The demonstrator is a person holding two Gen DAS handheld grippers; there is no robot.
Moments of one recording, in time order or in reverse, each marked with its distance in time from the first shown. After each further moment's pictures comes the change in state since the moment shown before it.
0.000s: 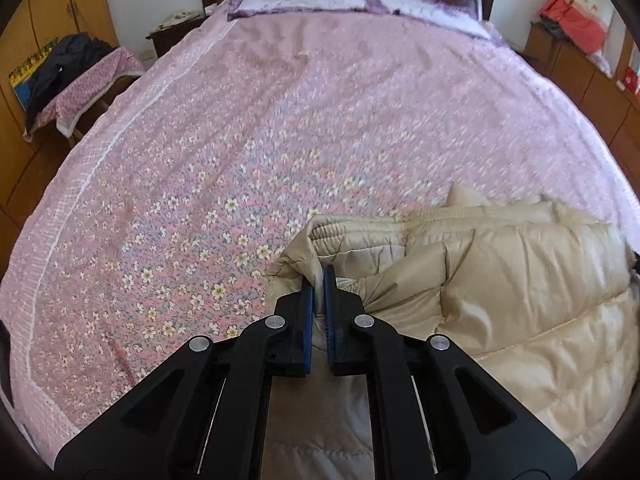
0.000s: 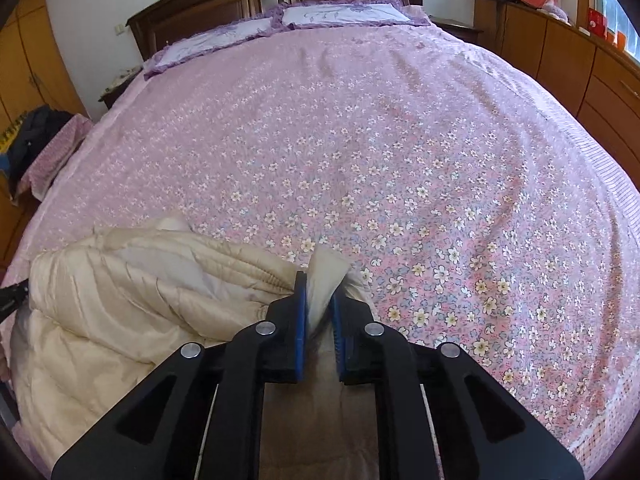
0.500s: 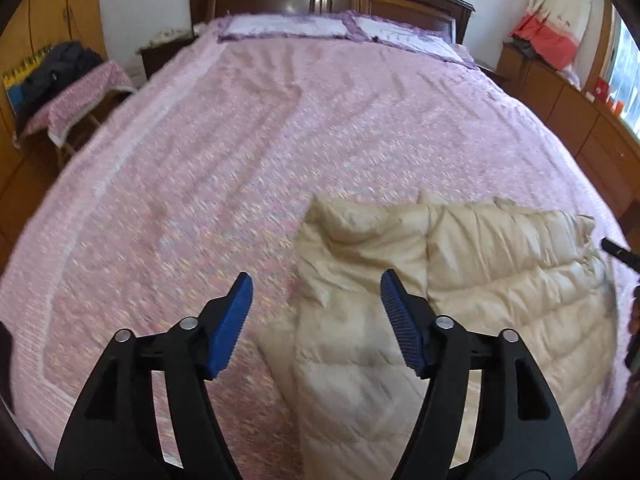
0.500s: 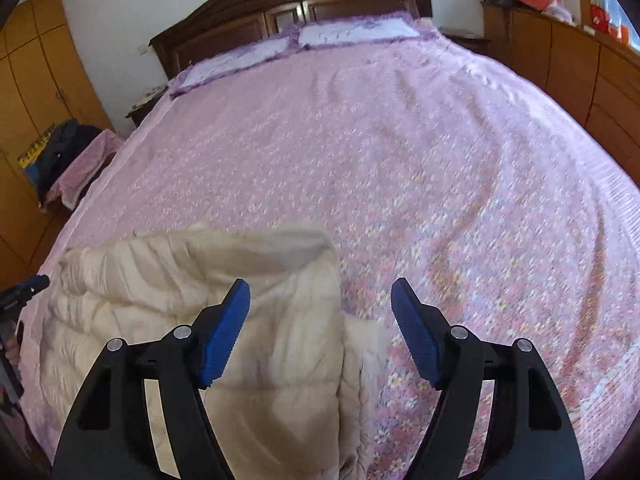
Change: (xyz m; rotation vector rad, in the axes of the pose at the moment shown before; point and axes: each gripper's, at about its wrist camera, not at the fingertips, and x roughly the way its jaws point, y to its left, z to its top) left arm -0.057 0.031 -0.023 -0.002 -0.057 -0.108; right arm -0.050 -0.033 -0.010 0.005 -0.030 0.103
